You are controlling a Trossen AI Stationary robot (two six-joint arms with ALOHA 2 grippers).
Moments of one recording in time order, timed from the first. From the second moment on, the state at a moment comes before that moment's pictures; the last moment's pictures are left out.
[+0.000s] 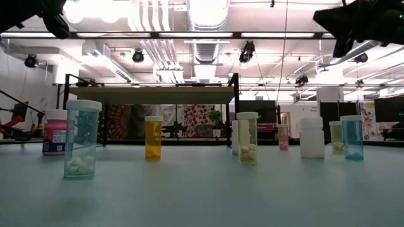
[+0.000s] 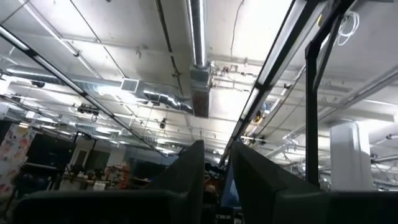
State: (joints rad) left arm -0.34 0.11 0.03 0.82 -0.41 0.11; right arm 0.02 0.23 0.08 0.47 0.20 0.04
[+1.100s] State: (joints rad) left arm -0.34 0.13 0.03 0.85 -0.41 0.27; right arm 0.13 1.18 0.88 0.13 0.00 -0.07
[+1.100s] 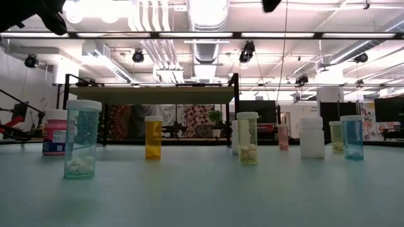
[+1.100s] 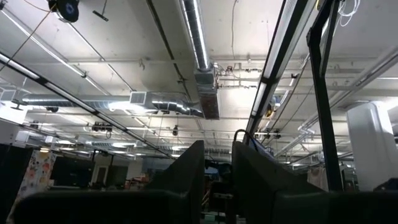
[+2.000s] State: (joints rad) left arm -0.34 0.20 0.03 0.85 -0.40 0.21; right arm 0.20 1.81 1.53 -0.37 0.00 -0.18
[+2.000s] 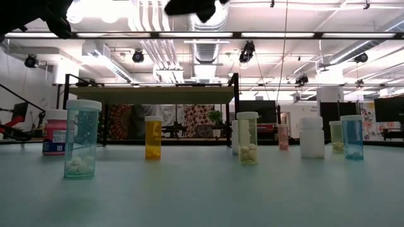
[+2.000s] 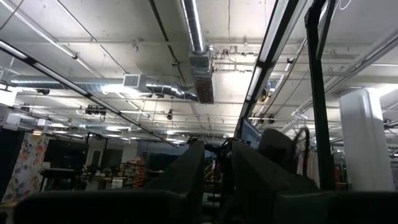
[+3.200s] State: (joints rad) left arm -0.34 0.19 0.03 0.87 -0.40 0.23; right arm 0.26 2.20 1.78 -0.55 0.42 0.04
